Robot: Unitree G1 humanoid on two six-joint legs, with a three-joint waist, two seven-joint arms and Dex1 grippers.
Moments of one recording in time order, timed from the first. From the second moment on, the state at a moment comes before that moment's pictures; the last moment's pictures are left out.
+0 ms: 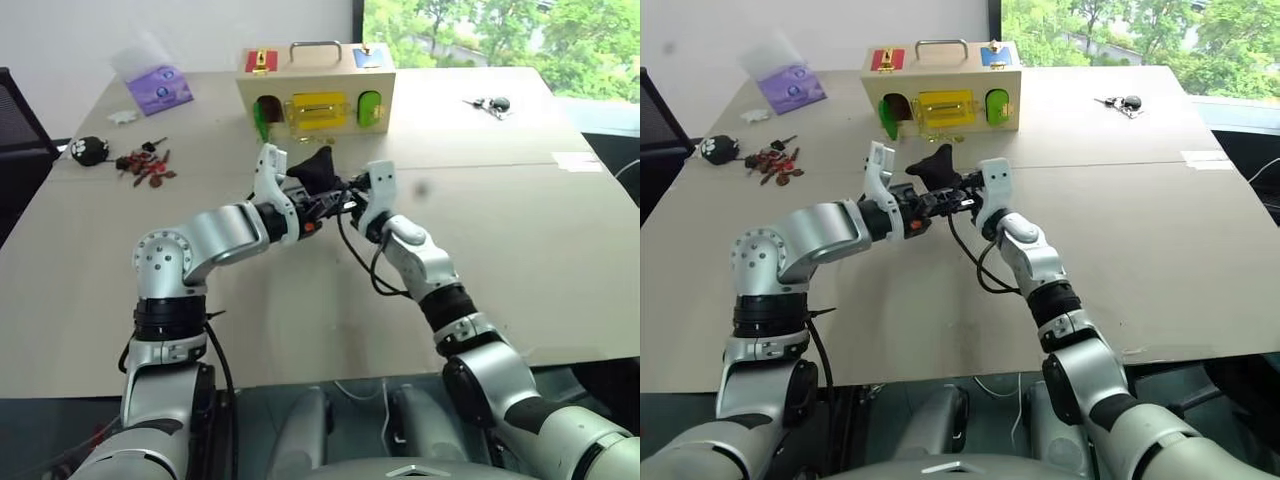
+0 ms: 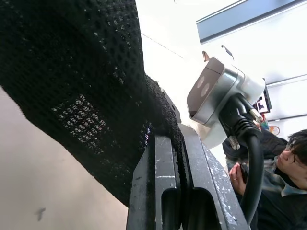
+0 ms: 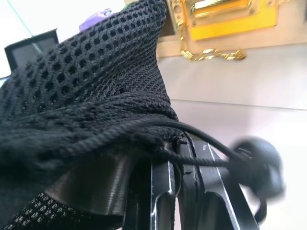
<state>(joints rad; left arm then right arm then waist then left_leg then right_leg) -0.65 0.43 0.12 0.00 -1.88 1.06 0.56 -0.86 0.11 0.15 0.66 0.14 0.09 0.25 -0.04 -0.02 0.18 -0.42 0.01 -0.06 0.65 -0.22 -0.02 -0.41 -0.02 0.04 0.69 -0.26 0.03</state>
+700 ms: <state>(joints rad) -0.61 0.41 0.11 -0.04 -1.73 1.02 0.31 -0.89 0.04 0.19 0.64 0.00 0.04 0.34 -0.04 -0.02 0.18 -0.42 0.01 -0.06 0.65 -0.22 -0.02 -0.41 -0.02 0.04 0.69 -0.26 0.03</state>
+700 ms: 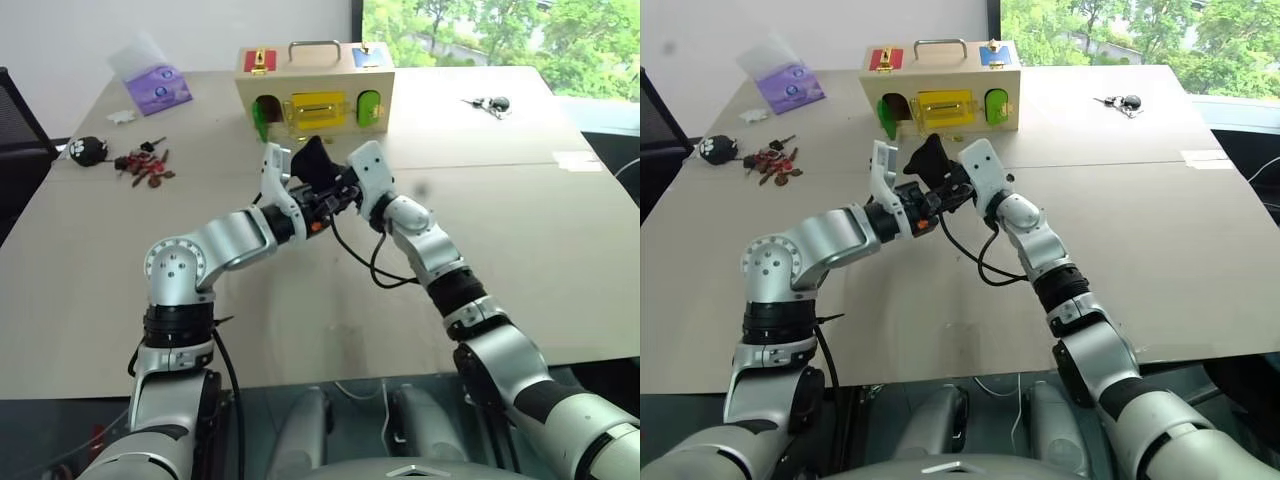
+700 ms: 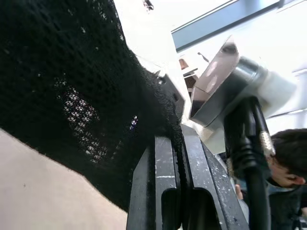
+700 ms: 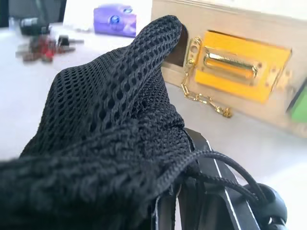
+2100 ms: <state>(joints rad) -0.64 0.66 0.15 0.15 -1.02 1.03 -0.72 -0.53 -0.36 0.27 -0.24 0.20 0.66 0.62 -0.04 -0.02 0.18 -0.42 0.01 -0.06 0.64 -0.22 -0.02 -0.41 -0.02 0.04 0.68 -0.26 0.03</state>
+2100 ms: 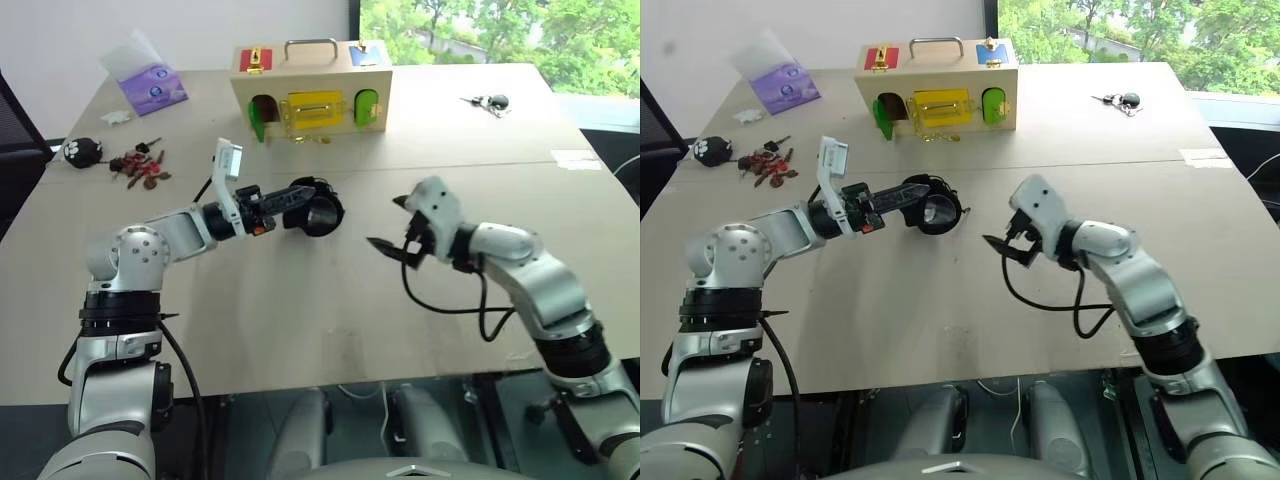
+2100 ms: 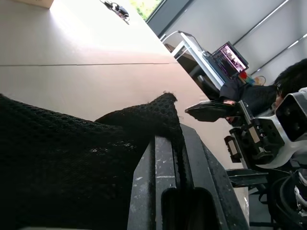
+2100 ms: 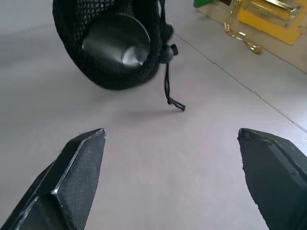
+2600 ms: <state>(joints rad) -0.63 0.67 0.20 0.07 -1.01 1.13 -0.73 -0.62 0.03 0.30 0.37 0.09 0.24 0.48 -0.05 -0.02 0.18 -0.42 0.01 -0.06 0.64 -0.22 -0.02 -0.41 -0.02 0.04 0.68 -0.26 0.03</state>
